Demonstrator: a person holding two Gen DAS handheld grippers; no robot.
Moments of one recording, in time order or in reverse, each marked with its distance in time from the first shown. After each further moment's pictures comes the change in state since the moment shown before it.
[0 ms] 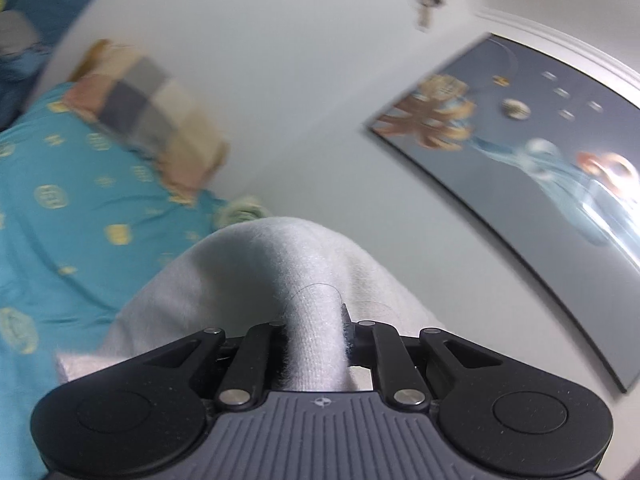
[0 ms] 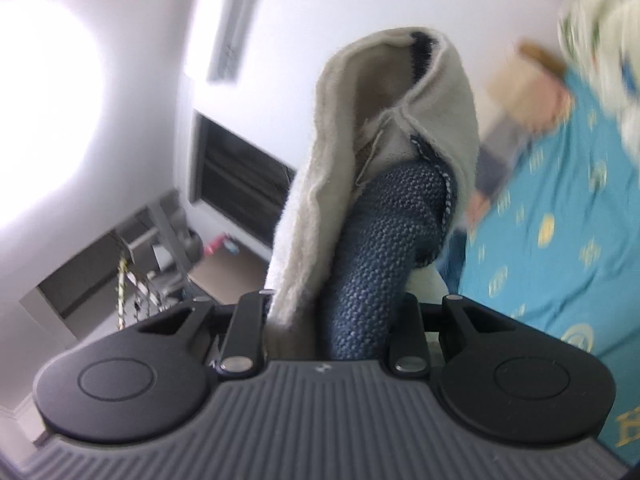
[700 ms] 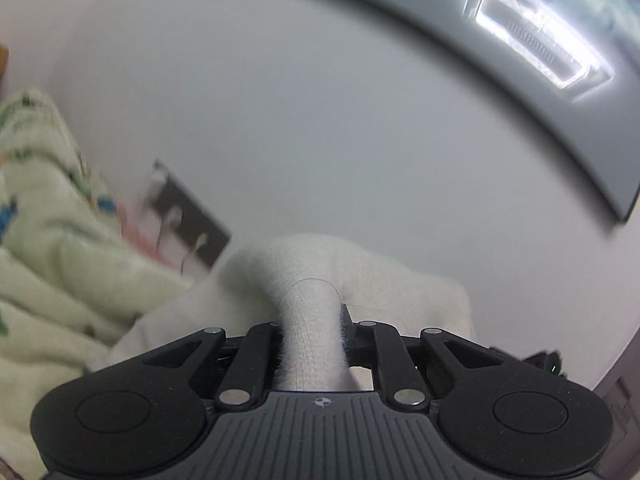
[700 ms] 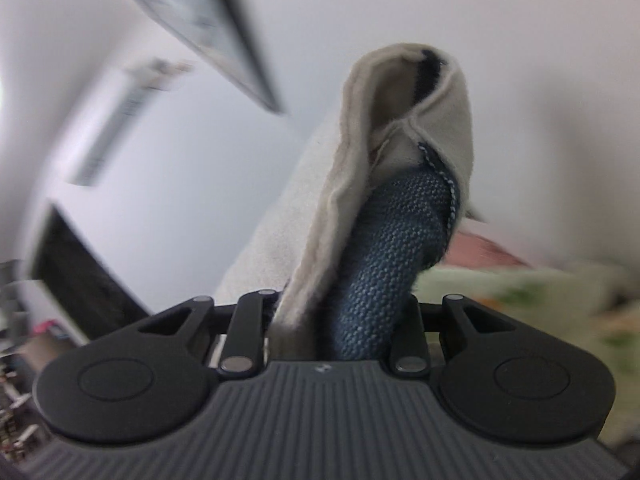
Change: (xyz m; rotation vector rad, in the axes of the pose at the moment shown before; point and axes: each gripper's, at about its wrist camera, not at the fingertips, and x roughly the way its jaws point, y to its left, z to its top) left arm 0.395 -0.218 -0.221 0.278 0.478 -0.302; right arm -0.327 -0.015 0.157 -0.137 -0.331 -0.650
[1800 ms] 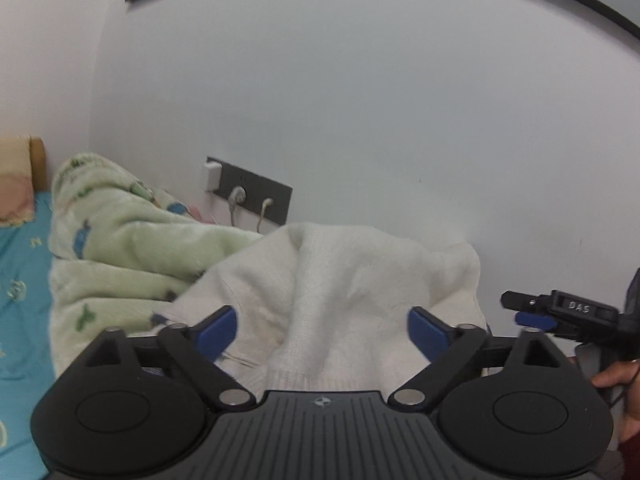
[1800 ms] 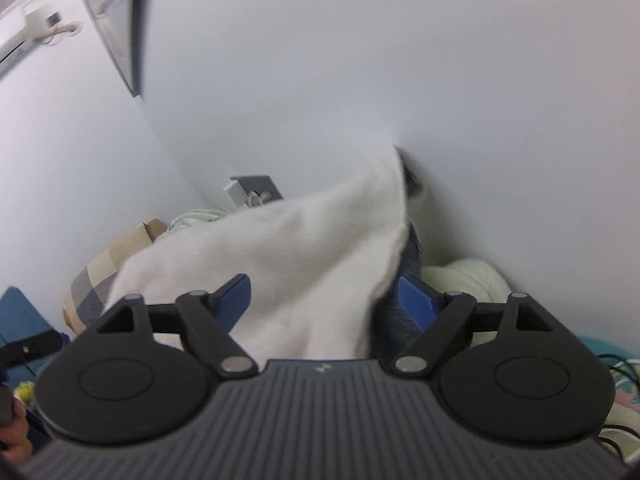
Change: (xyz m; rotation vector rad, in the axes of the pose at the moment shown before) left arm -0.004 -0.038 -0.067 0.347 0.019 0.363; right arm 0.058 0.015 -0.058 -0.199 -0.119 -0.501
